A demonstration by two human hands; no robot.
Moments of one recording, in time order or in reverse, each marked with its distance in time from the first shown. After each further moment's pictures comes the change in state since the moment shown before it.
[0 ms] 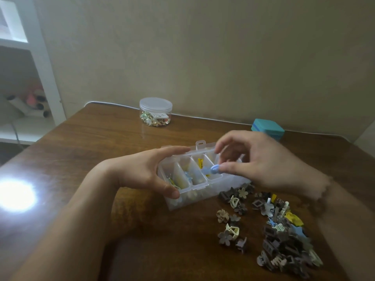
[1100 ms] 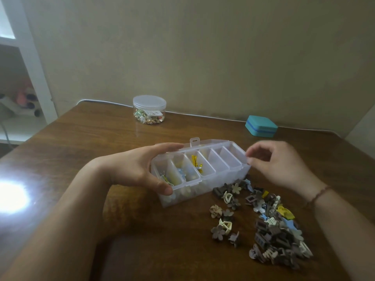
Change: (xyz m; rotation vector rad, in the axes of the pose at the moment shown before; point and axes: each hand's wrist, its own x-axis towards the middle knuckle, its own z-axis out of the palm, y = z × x) left_hand 0.000 0.000 0.000 -0.030 -0.003 0.003; right_hand -0.016 0.078 -0.003 -0.155 0.277 0.342
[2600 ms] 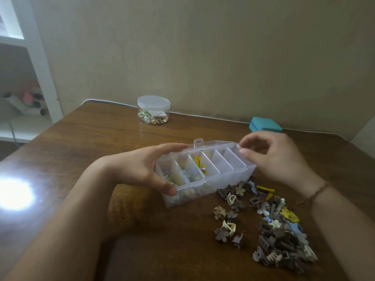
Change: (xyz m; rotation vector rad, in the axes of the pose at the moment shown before) left_hand 0.000 0.000 0.000 -0.001 0.008 -0.008; right_hand 0.004 -0.025 0.000 0.113 0.077 -0.165
